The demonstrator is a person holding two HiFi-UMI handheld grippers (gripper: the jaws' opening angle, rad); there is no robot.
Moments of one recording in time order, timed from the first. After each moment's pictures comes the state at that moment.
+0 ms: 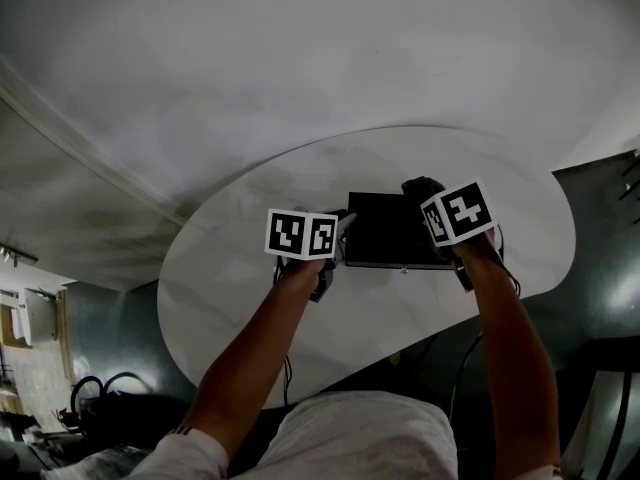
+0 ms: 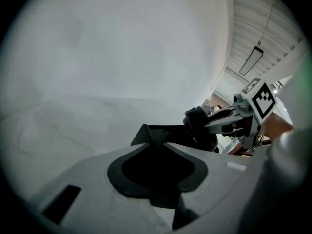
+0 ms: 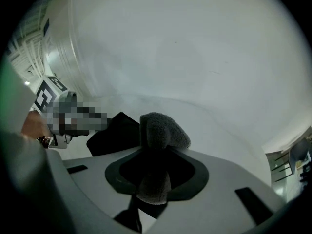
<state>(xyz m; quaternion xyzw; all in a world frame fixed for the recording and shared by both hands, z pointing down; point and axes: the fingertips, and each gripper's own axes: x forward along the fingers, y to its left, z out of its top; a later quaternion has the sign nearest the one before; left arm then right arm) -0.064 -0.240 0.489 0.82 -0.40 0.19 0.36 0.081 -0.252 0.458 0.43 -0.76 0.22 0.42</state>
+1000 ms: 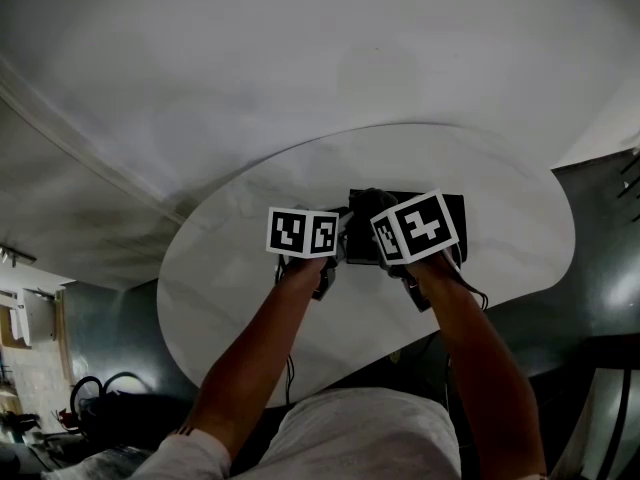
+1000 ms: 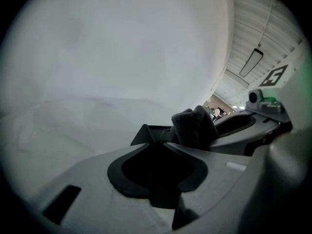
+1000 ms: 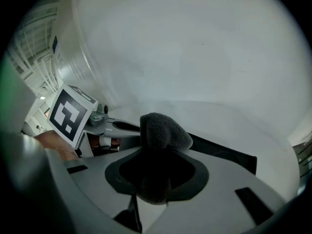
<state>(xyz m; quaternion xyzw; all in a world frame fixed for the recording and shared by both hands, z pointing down) -0.065 -0.242 0.489 0.82 -0.40 0.18 0.36 -0.021 -0.215 0.450 0.38 -0.81 0.27 0.36</state>
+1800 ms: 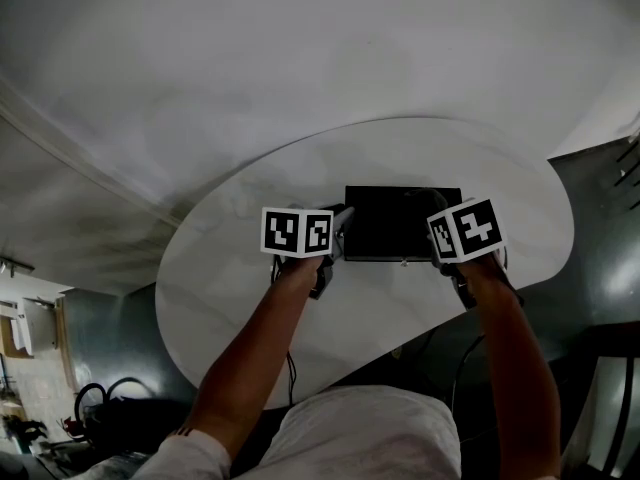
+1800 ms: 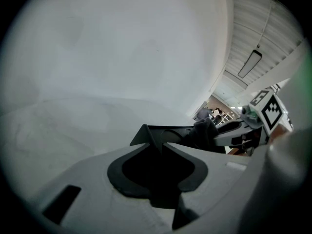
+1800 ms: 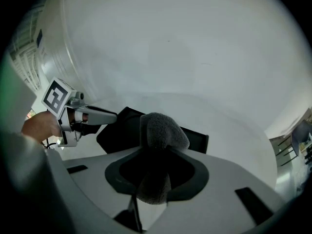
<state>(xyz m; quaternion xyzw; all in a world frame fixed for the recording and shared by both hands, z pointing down) -0.065 -0.241 0.487 0.83 -0.39 0.17 0.37 0.087 -0.212 0.460 0.45 -0.75 0.27 0.40</state>
